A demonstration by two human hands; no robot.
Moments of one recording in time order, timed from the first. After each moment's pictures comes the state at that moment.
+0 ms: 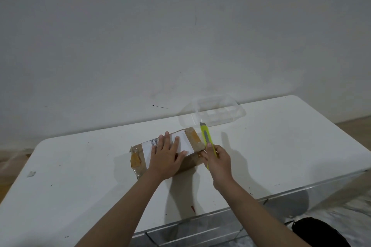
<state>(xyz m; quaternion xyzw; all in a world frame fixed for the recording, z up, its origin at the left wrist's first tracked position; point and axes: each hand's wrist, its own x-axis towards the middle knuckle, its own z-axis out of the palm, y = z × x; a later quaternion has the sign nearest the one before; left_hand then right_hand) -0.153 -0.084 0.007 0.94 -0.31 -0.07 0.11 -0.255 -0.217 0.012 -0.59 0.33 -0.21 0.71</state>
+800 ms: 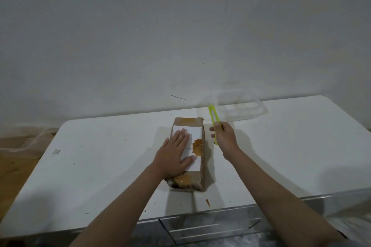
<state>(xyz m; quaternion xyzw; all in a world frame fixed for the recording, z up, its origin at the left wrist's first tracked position) -0.149 -0.039 0.005 0.91 -0.39 -0.08 0.12 -0.186 -0.233 0.024 -0.70 0.29 -0.13 0.64</state>
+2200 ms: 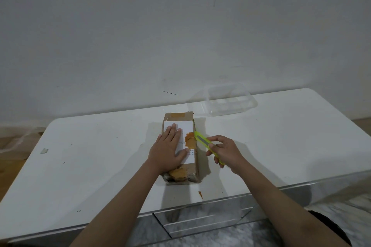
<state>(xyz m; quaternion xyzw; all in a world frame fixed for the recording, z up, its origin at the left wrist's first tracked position) -0.160 -0.051 -0.004 0.92 -0.36 -0.05 0.12 -0.263 -0.245 0.012 -0.74 0.24 0.00 0.62</state>
